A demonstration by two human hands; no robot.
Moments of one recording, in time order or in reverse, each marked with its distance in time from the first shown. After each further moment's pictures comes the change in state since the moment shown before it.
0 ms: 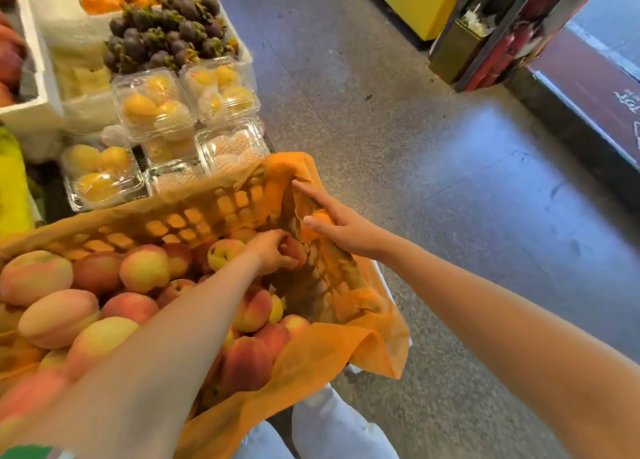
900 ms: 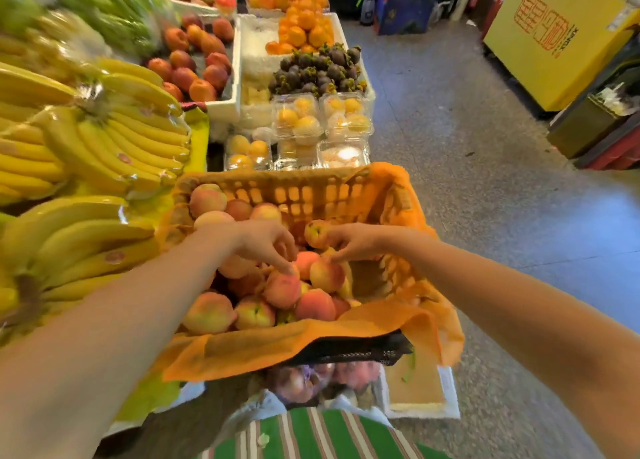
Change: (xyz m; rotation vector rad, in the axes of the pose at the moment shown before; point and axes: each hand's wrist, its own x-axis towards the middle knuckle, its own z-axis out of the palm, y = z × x) left_hand -0.185 -0.050 -0.076 0.161 -0.104 -0.005; right_hand 0.030 -0.064 0.075 -0.586 -0.565 0.094
